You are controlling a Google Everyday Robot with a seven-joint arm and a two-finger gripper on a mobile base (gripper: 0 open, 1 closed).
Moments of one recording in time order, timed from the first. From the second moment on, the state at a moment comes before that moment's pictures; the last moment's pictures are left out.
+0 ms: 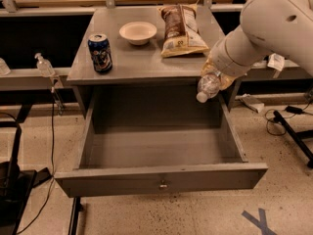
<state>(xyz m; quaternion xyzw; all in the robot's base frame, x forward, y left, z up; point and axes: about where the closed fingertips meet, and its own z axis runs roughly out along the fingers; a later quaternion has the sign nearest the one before) 0.625 -0.174 0.876 -0.91 0.27 -0.25 0.17</state>
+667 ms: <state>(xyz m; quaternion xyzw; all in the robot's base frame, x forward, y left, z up) 0.687 -0.183 0.904 -0.86 0.39 -0.27 0.20</state>
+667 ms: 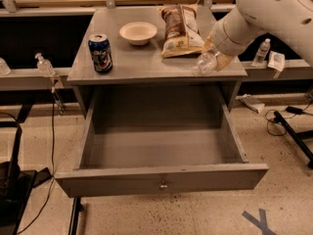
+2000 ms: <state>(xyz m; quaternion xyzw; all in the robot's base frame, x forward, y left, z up) 0.750 -0.146 0.850 -0.76 0.57 -0.21 0.23</state>
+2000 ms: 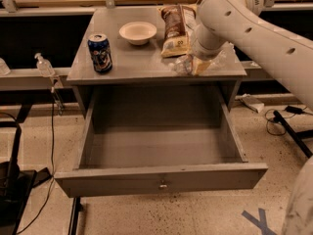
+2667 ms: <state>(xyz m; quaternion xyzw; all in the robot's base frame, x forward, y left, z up) 0.749 -0.148 0.854 -0.77 0.56 -0.22 0.21</state>
